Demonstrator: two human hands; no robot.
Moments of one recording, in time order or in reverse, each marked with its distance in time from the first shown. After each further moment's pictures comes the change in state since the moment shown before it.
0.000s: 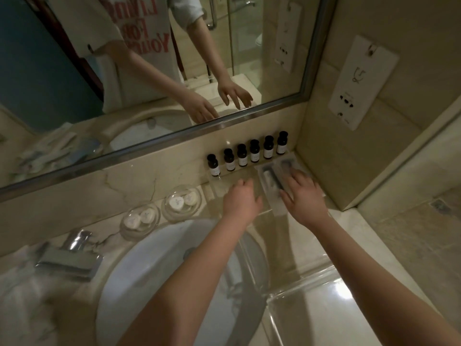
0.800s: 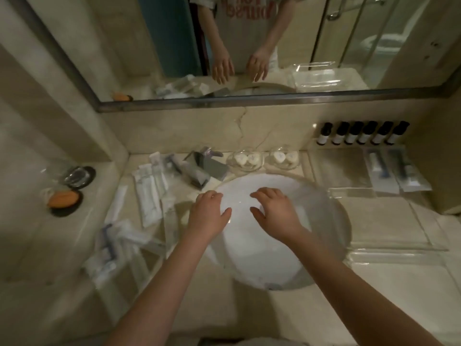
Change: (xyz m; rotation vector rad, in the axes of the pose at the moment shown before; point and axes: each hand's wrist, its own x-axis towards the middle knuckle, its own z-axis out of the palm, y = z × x) left_hand -0.268 -0.251 -0.049 -0.016 0.139 -0.368; right_hand -0.153 -0.275 0.069 0.109 -0.213 -0.487
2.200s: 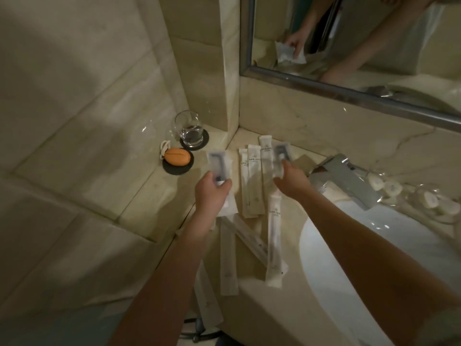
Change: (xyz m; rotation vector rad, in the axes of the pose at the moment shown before) left_hand 0.006 -0.264 -0.051 -0.854 0.399 -0.670; right_hand 0.206 -0.195 0.144 0.028 -0.409 0.059
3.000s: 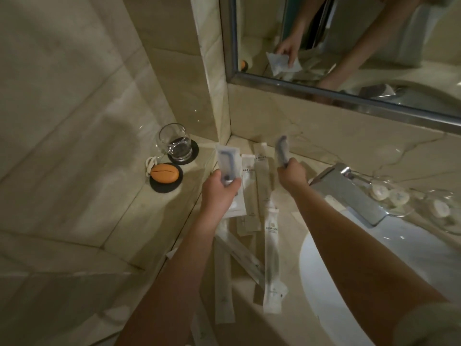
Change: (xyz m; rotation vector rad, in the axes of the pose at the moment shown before) left_hand 0.028 0.041 0.029 -0.003 -0.089 0.067; right_hand 0.058 0.004 -0.011 0.369 0.153 0.305
